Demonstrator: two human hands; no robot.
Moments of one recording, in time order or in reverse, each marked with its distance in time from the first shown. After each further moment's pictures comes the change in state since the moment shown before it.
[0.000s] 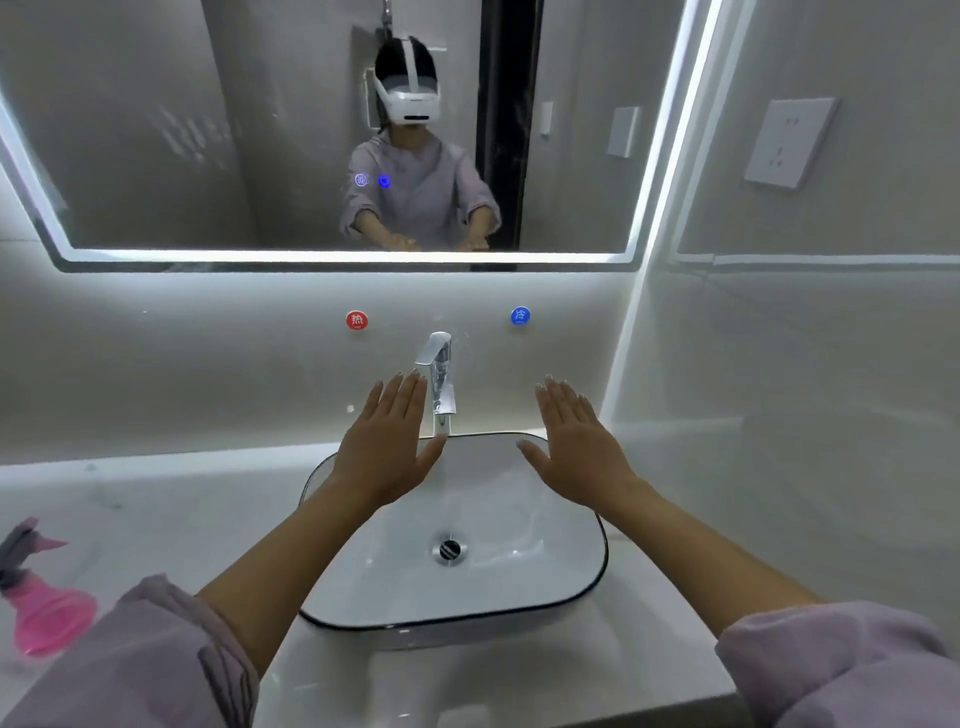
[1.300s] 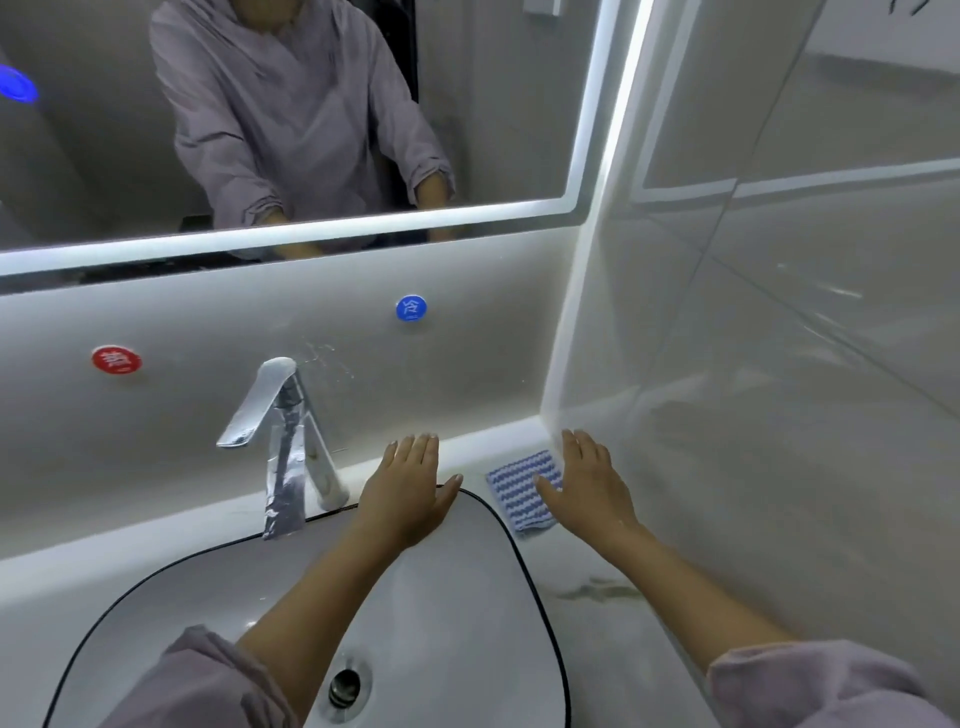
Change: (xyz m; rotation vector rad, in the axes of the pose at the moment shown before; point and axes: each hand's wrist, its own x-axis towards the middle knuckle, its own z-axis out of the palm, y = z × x) left_hand 0.198 0.086 0.208 -0.175 -0.444 0.095; right_hand 0.099 0.192 0.131 0.208 -0.233 0.546
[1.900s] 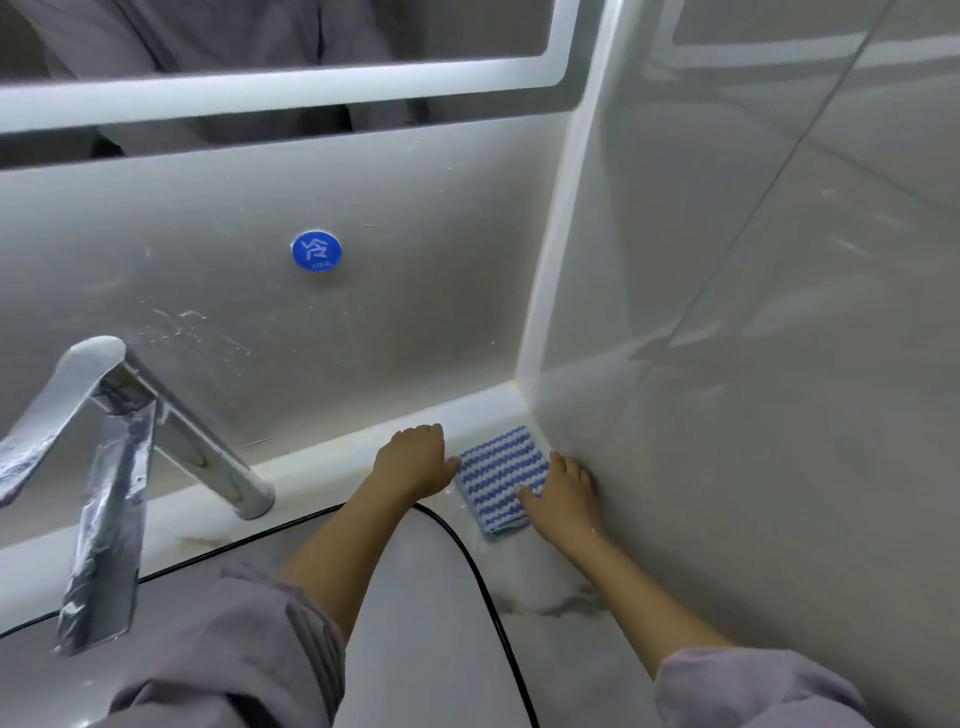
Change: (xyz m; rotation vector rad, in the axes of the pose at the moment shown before) left_hand 0.128 0.027 0.089 -0.085 -0.375 -0.086; right_hand 0.067 0.056 0.101 0.206 -0.151 0.278
